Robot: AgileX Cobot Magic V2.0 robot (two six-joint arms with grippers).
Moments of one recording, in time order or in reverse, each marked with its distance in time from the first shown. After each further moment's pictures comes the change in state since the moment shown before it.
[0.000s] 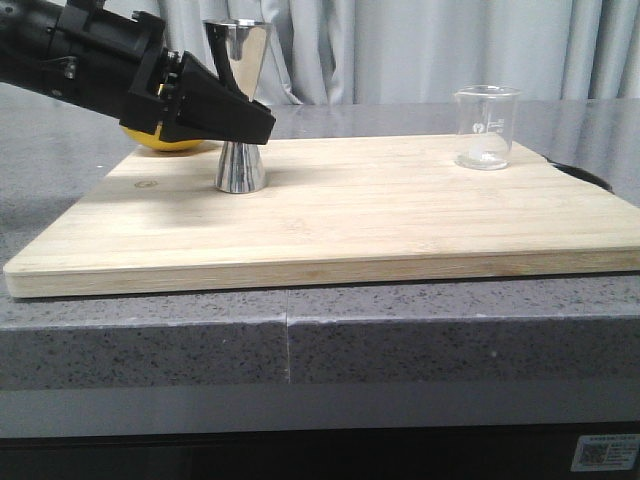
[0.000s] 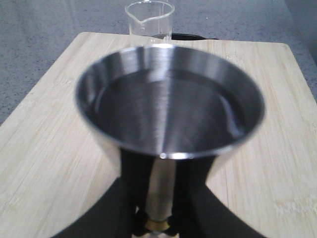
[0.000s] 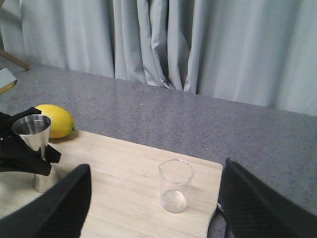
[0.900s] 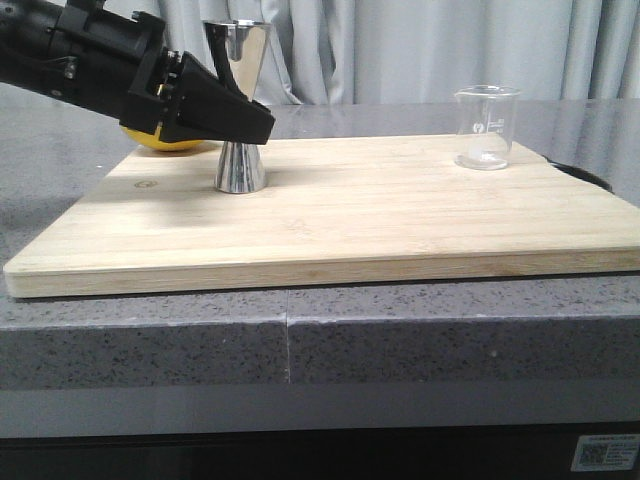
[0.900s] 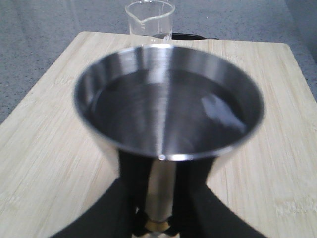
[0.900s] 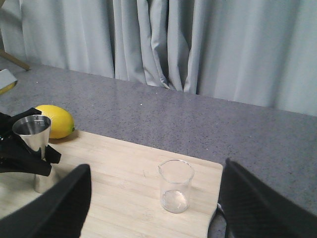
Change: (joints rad) left arm 0.000 0.000 0.000 0.002 0.000 -0.002; right arm 0.000 0.000 0.000 0.000 0.000 0.000
